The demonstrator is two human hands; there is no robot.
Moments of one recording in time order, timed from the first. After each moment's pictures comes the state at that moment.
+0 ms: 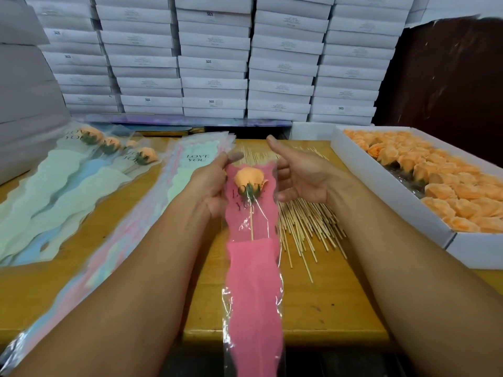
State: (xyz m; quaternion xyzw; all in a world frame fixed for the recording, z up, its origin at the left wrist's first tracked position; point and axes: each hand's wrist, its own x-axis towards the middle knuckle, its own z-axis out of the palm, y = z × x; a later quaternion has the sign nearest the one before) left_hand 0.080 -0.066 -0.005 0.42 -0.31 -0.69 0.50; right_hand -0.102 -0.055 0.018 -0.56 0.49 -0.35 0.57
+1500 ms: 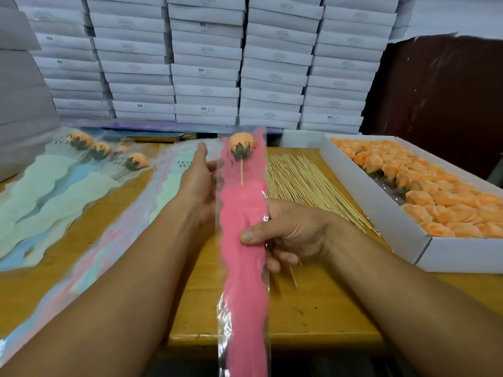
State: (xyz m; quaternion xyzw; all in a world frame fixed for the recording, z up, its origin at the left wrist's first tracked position) left_hand 0.077 -0.064 -0.001 0.40 -0.32 -0.66 0.55; right_hand -0.087 0.020 0.004 -0.65 0.29 -0.17 0.68
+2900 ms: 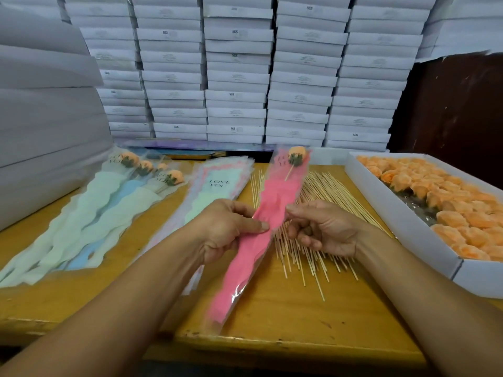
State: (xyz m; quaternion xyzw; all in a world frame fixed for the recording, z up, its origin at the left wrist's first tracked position) left_hand 0.111 0.015 0.019 0.48 -0.52 -0.60 0.37; right_hand -0.114 -0.014 -0.007 -0.56 0.36 -0.33 0.67
